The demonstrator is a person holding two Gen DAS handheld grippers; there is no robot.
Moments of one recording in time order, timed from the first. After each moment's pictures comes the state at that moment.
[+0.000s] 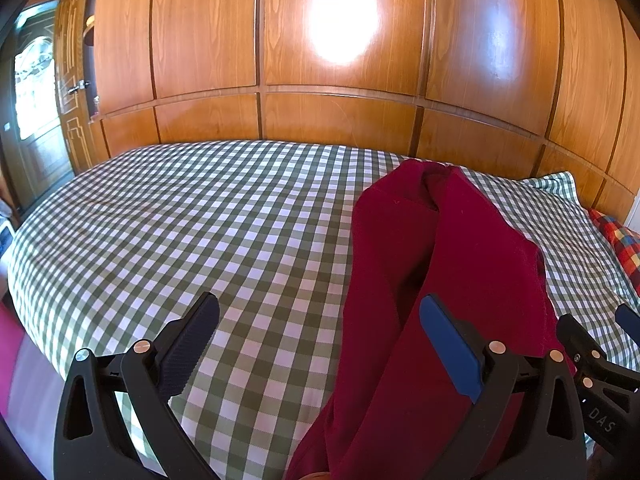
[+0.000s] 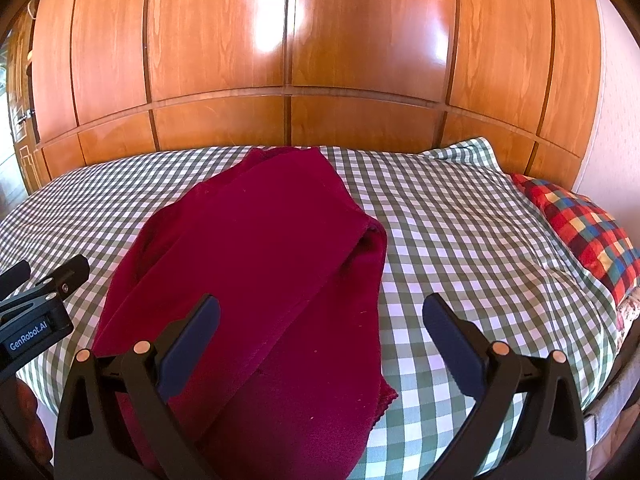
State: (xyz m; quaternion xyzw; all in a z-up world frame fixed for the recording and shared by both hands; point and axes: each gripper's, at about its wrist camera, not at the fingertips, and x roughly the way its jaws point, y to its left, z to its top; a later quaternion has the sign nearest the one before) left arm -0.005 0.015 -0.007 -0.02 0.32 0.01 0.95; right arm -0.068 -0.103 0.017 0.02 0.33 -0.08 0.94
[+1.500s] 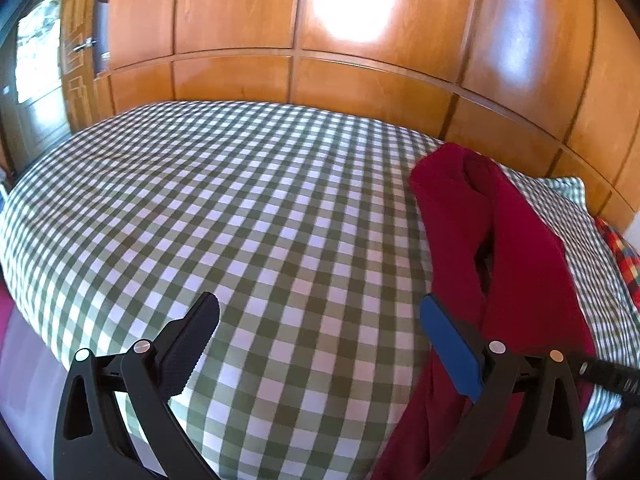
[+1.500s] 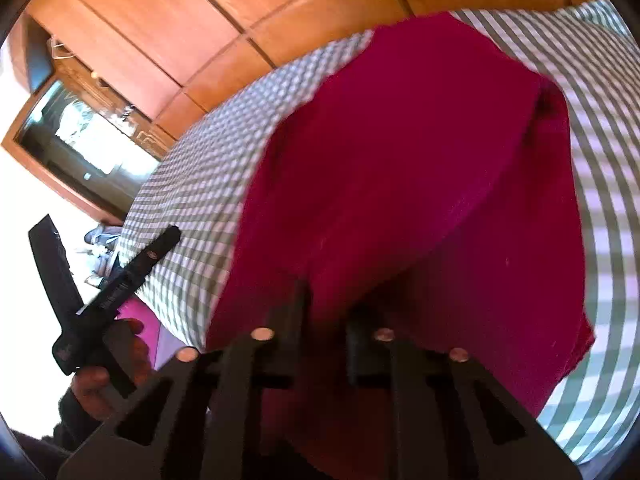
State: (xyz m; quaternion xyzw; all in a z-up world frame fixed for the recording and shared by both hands) left arm -0.002 0.090 -0.029 -0.06 0.37 -0.01 0.93; right arm -0.040 -0.119 -0.008 0.20 0.47 0.22 0.83
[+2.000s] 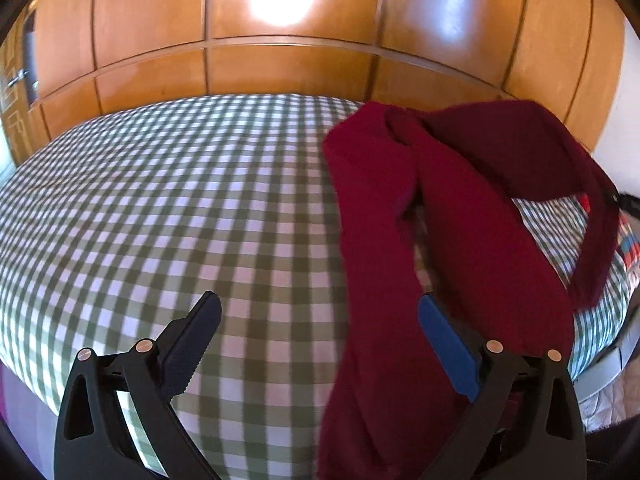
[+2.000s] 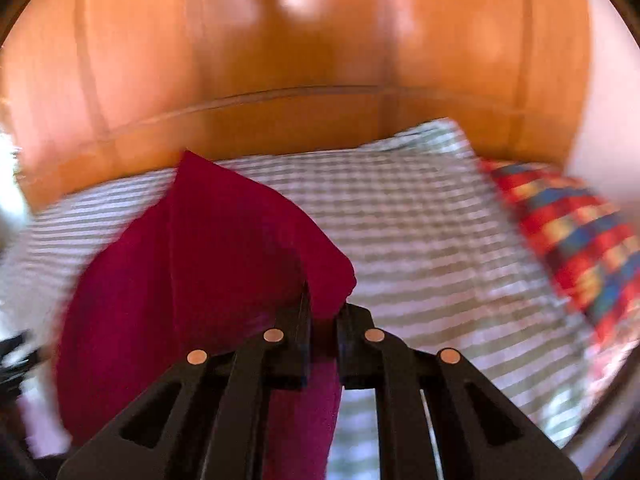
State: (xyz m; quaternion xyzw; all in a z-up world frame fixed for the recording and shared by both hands) left arm -0.001 0.038 -0.039 -0.01 0.40 -0.11 0.91; right arm -0.041 -0.323 0.051 0.04 0.36 -0.13 0.92
